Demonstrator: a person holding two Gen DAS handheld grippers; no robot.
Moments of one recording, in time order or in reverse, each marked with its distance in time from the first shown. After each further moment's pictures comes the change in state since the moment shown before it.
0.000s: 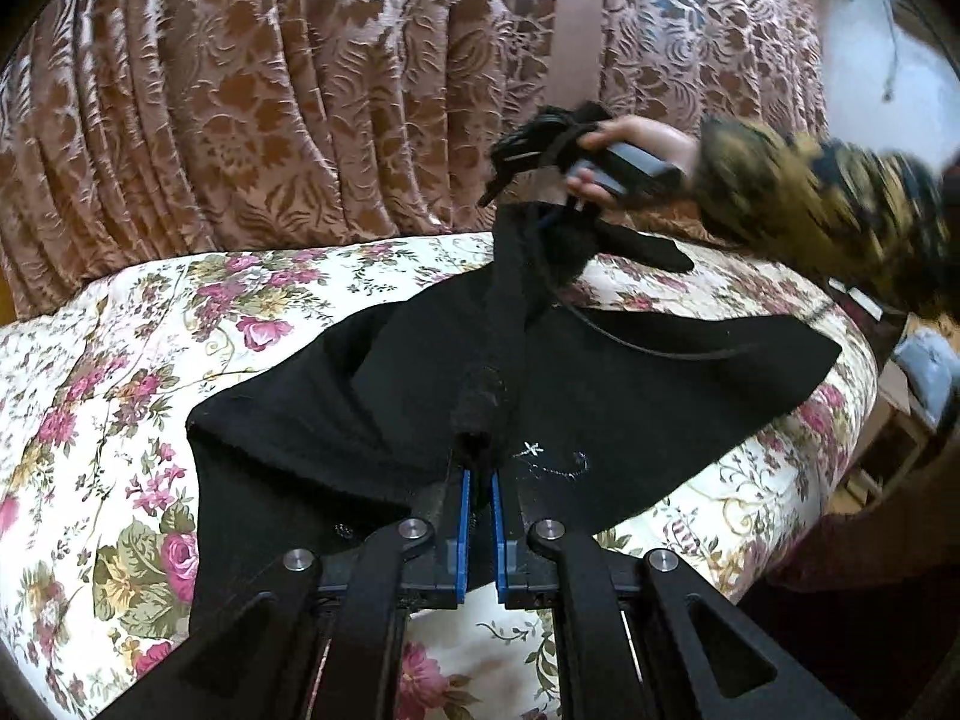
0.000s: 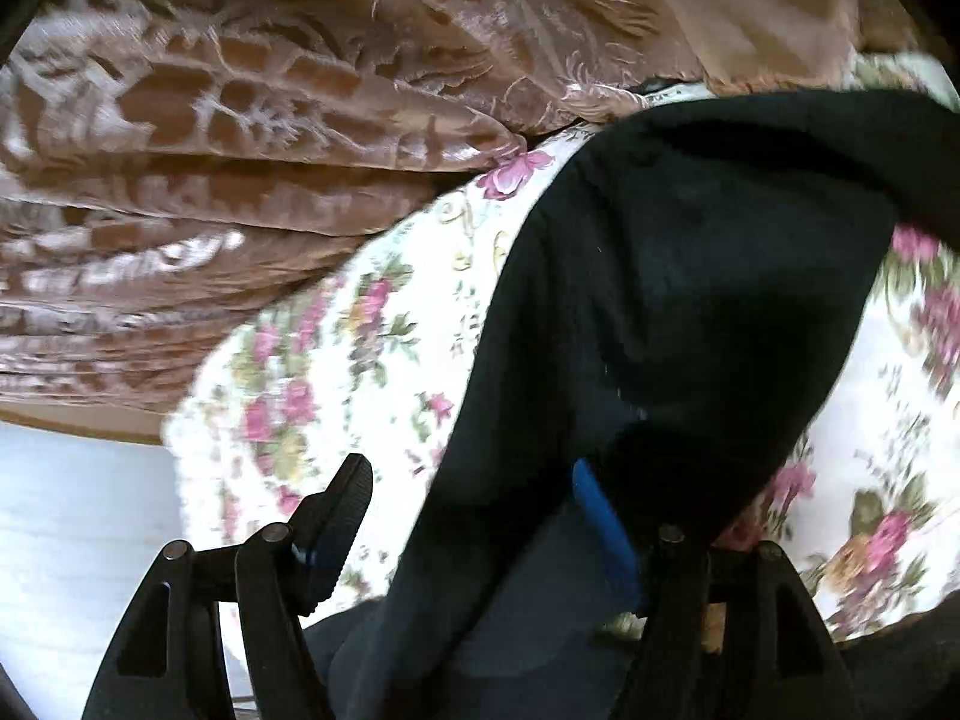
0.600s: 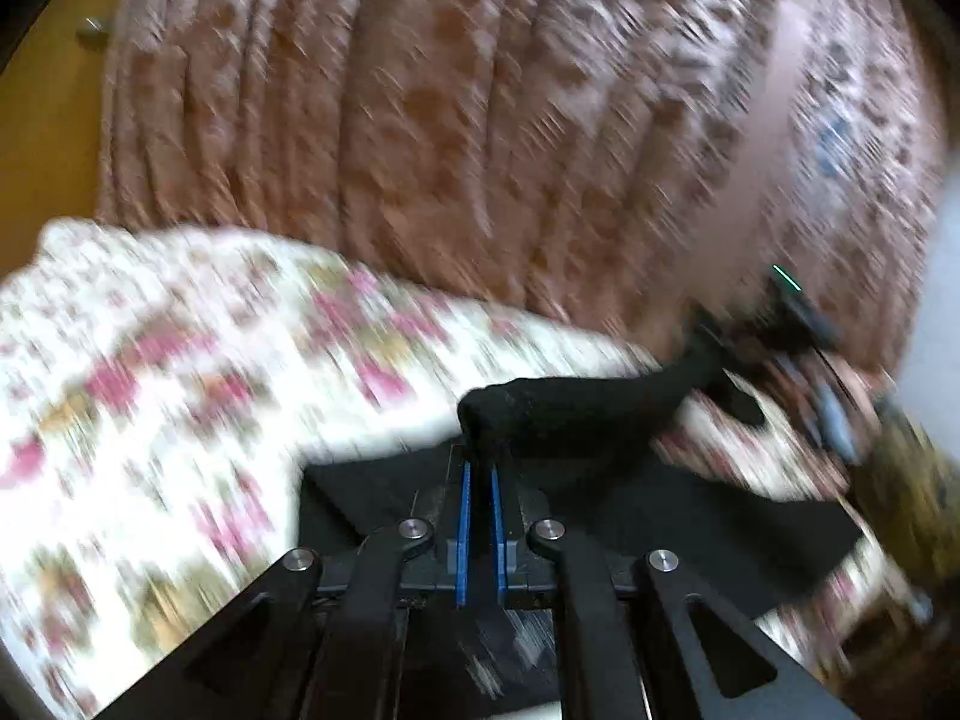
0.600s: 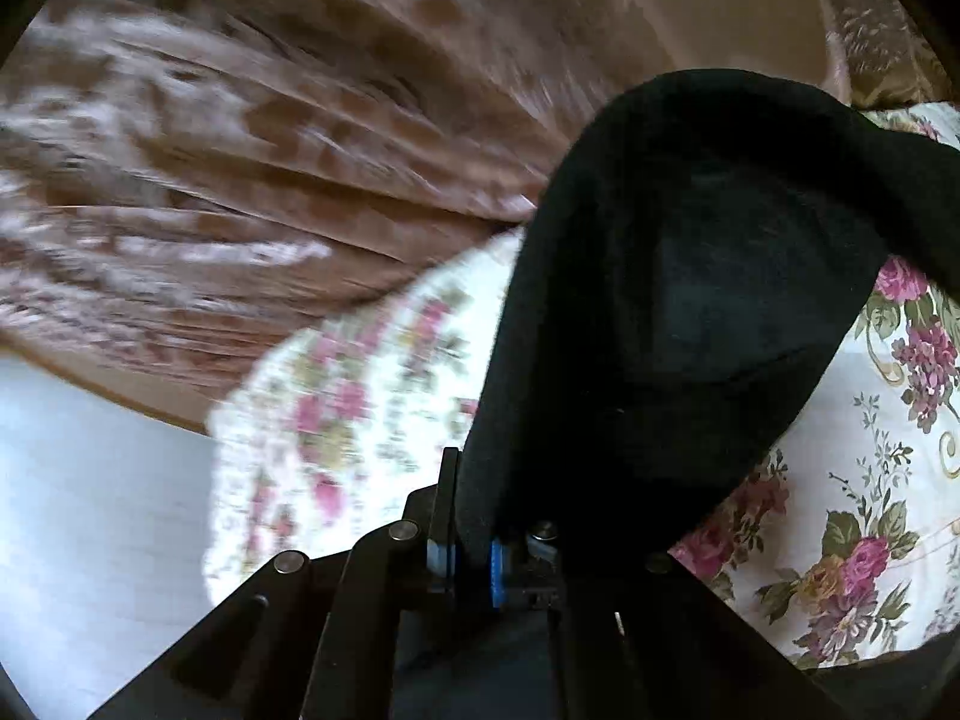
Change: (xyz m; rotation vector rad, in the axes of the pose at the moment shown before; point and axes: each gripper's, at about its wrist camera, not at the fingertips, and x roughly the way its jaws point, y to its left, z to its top) left arm -0.004 0.109 0.056 -0.367 -0.170 0.144; right arm -0.064 -0.036 -0.050 -0.153 -0.198 0.243
